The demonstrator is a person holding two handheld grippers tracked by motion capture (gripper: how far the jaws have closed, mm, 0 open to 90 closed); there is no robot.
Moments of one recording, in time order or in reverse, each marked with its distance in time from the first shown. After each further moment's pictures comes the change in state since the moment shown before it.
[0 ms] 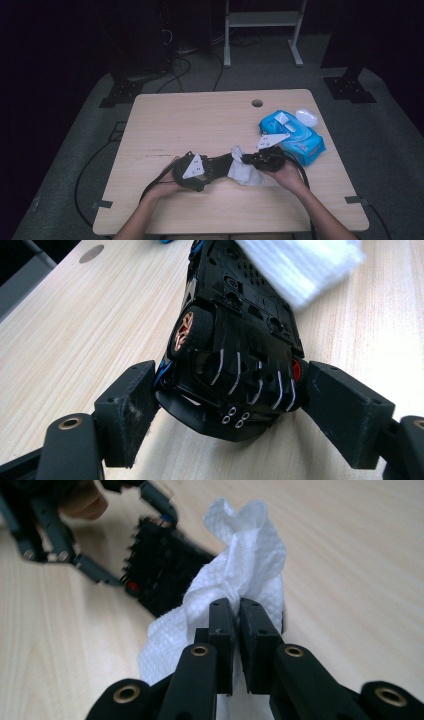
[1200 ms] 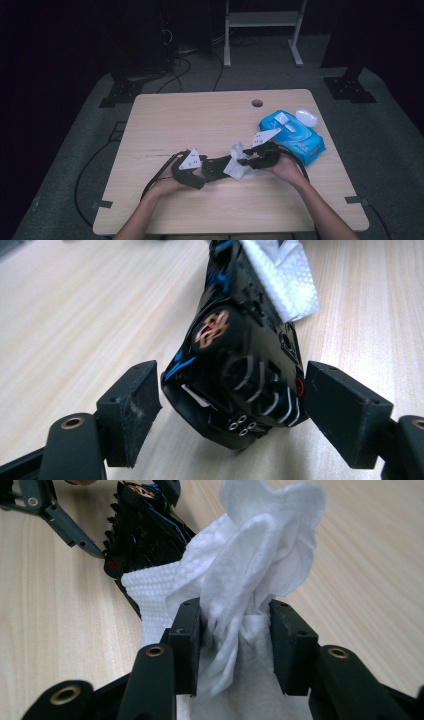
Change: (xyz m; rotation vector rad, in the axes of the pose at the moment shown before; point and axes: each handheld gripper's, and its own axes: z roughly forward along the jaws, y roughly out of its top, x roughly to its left) left arm 0.013 -0.004 0.002 -0.033 -0.097 -0.185; right arm -0.016 0.004 0.020 0.079 0.060 -0.102
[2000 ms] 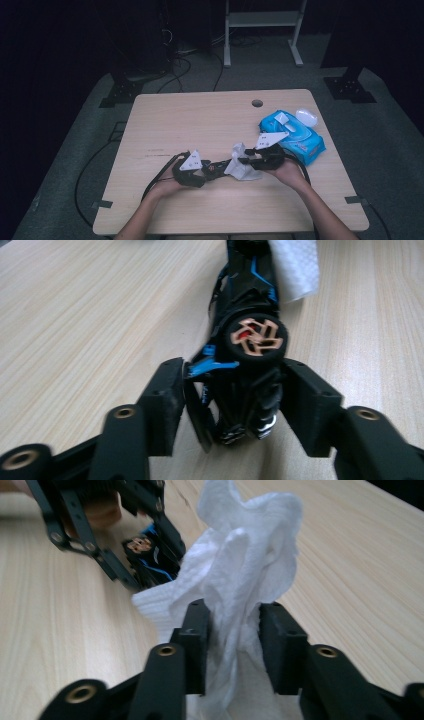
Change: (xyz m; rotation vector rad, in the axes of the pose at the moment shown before) left arm -0.005 0.000 0.002 -0.007 -0.021 0.009; right arm 0.019 0.004 -0.021 -0.105 -0.041 -0.018
